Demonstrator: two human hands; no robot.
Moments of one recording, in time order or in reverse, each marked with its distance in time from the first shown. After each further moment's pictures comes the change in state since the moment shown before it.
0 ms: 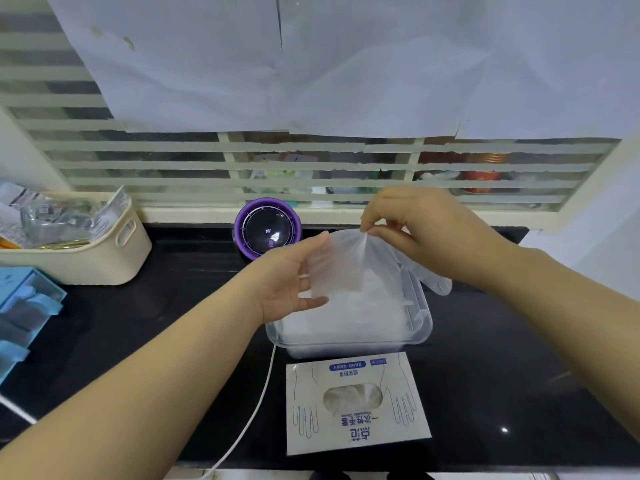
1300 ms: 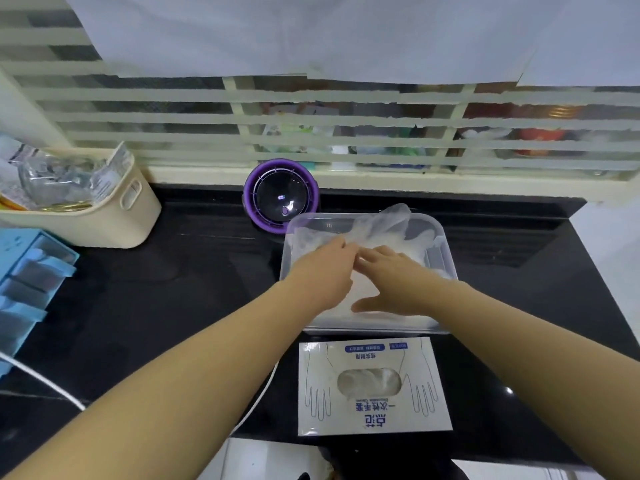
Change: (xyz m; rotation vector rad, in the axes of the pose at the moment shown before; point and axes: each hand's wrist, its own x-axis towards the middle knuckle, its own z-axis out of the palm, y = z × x) left_hand 0.070 -0.043 0.003 1.612 0.087 0.384; right_hand -0.009 0.025 0.147 -0.028 -0.682 0.154
